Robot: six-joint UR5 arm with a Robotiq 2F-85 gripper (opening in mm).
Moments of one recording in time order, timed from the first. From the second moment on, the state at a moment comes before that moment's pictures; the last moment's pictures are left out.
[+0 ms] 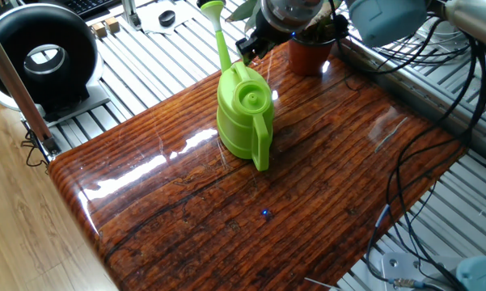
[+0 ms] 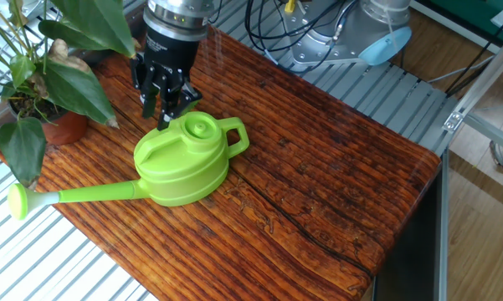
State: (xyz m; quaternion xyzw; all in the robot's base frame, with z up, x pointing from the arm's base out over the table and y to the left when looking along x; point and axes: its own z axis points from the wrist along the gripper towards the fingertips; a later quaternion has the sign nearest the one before) arm 0.578 -0.018 0.196 0.02 0.97 -0.01 0.24
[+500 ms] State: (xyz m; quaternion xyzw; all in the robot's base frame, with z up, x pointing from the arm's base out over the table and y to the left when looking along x) arm 0.575 -0.022 0.191 0.01 0.97 -0.02 0.23
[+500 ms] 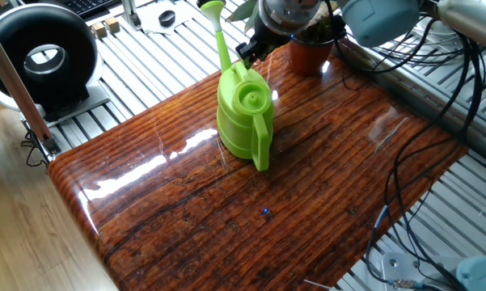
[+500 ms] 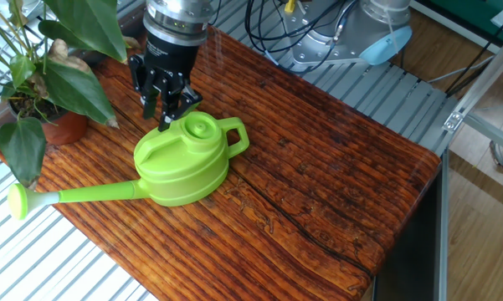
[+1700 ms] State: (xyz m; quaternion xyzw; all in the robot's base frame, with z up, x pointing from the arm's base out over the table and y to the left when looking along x) arm 0.582 -0.015 0.170 0.00 0.98 -0.01 0.21
